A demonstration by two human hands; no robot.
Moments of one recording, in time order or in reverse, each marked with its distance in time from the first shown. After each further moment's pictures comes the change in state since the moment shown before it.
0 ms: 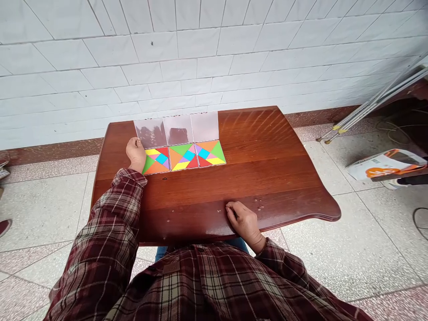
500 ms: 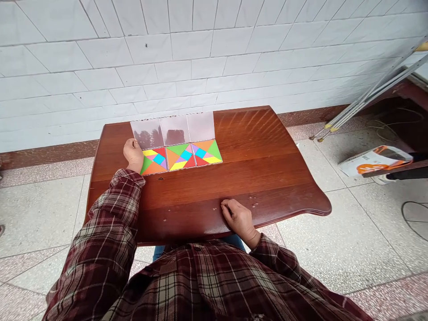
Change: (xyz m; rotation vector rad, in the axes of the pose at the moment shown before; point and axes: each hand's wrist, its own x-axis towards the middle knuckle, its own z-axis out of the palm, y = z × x) left_hand -0.005 0.011 0.000 0.027 -0.002 -0.029; right_hand 0.001 -0.001 0.001 0.069 -0.066 0.078
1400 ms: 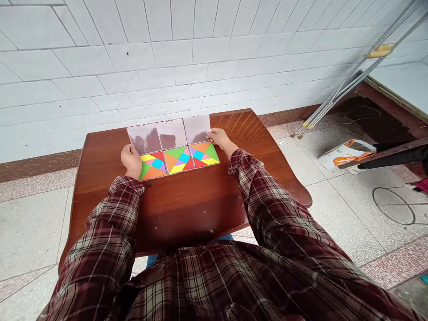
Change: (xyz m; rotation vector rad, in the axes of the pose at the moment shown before) left_hand -0.017 0.030 0.025 -0.004 -0.038 -0.015; right_hand 0.297 0.080 -0.005 0.736 -0.056 0.572
